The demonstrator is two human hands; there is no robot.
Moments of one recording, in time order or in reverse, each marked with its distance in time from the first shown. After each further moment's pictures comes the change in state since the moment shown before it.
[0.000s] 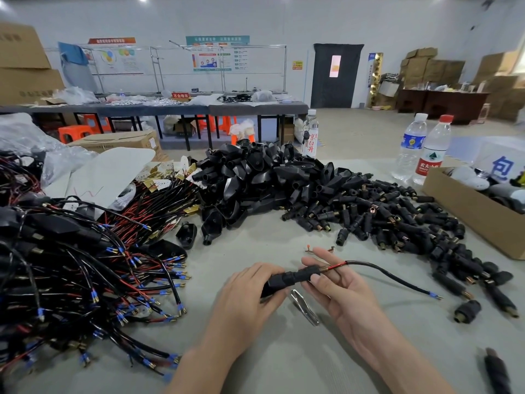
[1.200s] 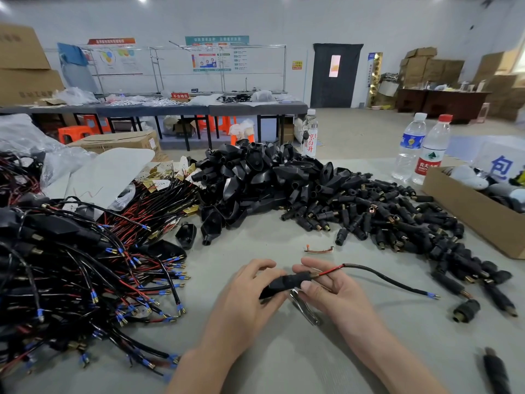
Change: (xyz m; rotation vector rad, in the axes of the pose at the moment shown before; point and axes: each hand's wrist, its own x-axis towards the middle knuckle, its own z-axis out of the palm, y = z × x) left_hand 0.001 -0.008 0.006 -0.079 0.007 0.024; right_hand 0.002 0.009 -0.004 -0.350 -0.027 -0.050
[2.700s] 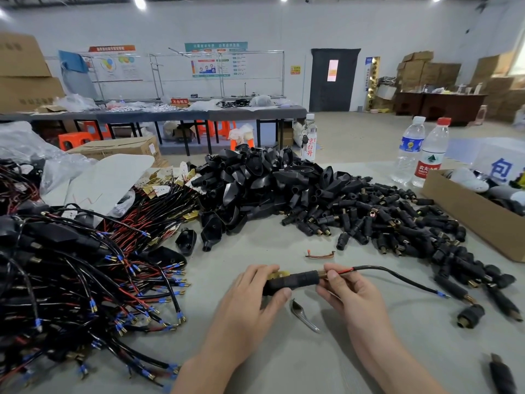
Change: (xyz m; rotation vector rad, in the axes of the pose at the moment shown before) left_hand -0.001 0.004 -0.003 -0.008 -0.044 -0.103; right_hand 0.004 -0.006 0.002 0.171 0.398 -0.007
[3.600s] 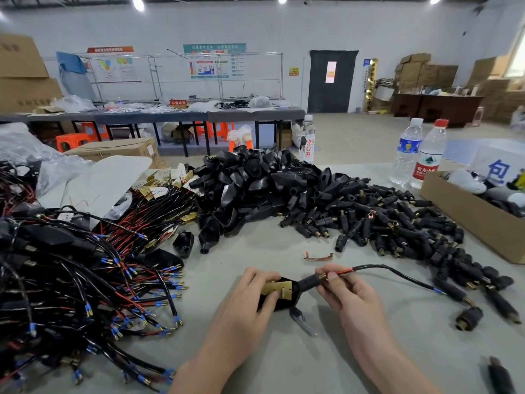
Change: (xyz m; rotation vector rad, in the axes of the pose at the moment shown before) left_hand 0.002 -0.004 0.004 -0.061 -0.038 -0.024; right_hand 0.002 0.002 -0.001 -0.022 -0.027 -0.024
